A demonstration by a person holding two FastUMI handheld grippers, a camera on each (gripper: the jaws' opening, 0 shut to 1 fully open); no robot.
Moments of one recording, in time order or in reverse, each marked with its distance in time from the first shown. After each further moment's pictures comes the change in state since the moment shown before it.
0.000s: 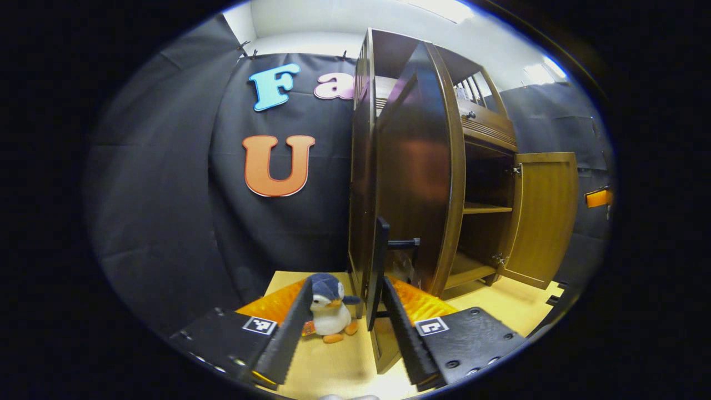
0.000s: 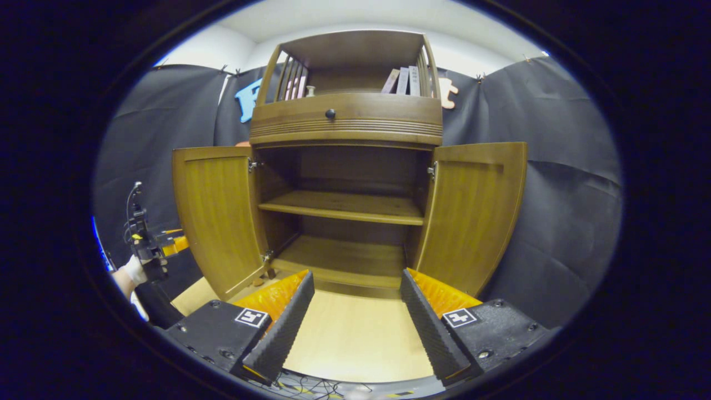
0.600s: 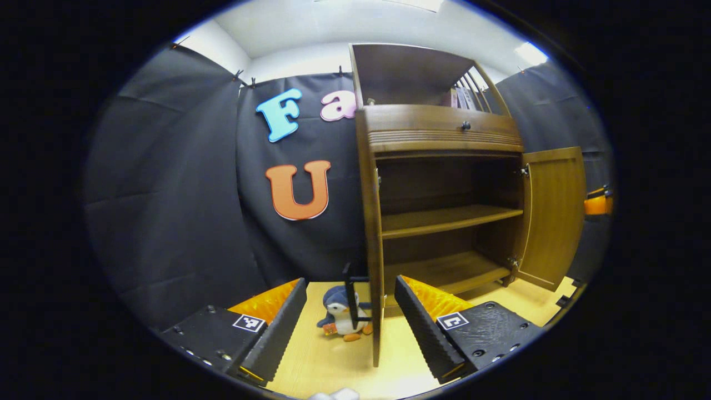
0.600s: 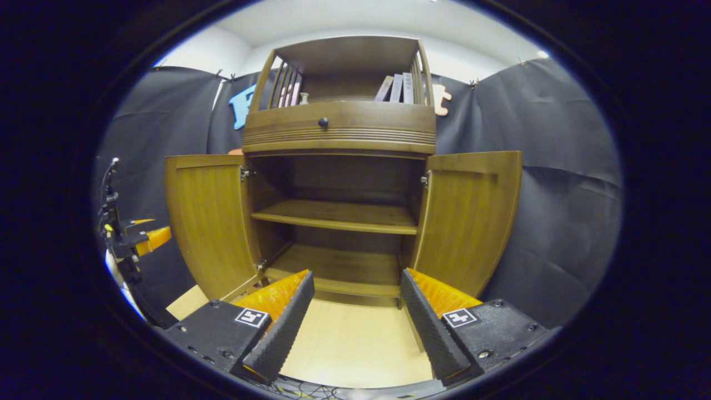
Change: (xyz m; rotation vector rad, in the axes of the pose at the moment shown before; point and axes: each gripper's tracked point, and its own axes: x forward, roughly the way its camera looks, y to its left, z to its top) left arm -0.059 -0.053 0.082 0.109 -0.025 0.198; right arm 0.009 -0.005 0.013 0.007 -0.048 -0.049
